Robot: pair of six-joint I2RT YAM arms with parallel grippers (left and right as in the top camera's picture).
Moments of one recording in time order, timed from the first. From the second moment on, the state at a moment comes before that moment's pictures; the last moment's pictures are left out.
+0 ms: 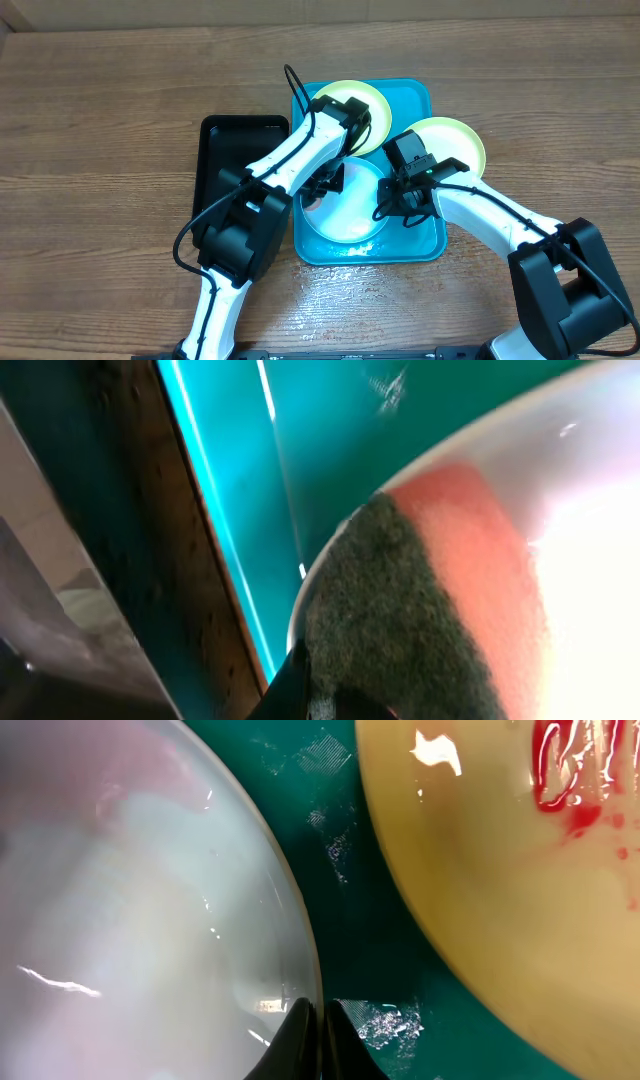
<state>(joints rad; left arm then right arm) -0.56 2.24 1.75 -1.30 -0.20 -0.51 0.45 1.74 0.99 -0.58 -0.06 0.47</state>
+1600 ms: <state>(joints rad) -0.54 2.22 1.71 -1.33 0.13 -0.50 0.44 1.74 0.99 -0.59 -0.01 0.47</state>
